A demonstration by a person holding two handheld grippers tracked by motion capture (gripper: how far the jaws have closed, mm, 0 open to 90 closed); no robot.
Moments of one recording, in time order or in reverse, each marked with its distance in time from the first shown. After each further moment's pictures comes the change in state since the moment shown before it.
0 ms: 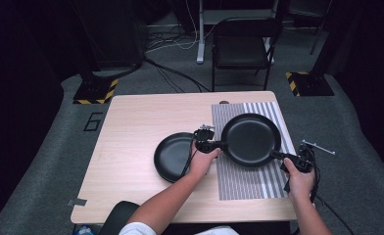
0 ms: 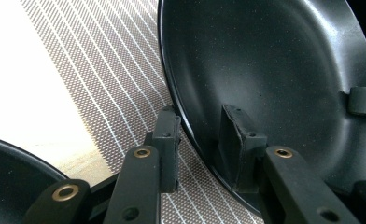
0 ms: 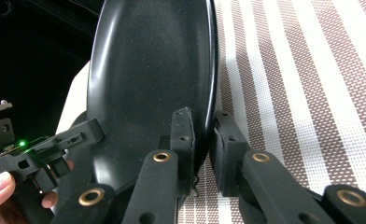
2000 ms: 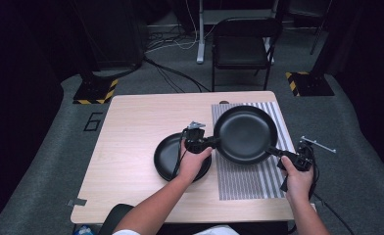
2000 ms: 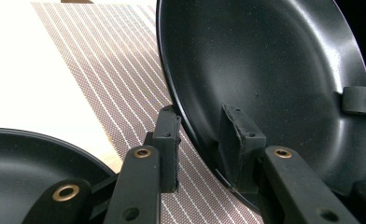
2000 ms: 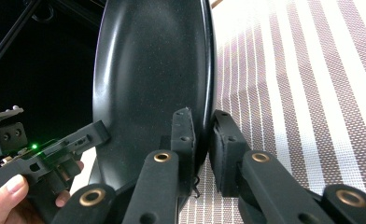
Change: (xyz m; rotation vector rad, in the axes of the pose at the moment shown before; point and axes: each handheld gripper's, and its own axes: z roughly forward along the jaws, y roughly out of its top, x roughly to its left) left arm -0.012 0.006 -0.058 -0.108 0.000 0.060; right arm 0.042 -0.004 -0.018 -0.035 0.093 -0.030
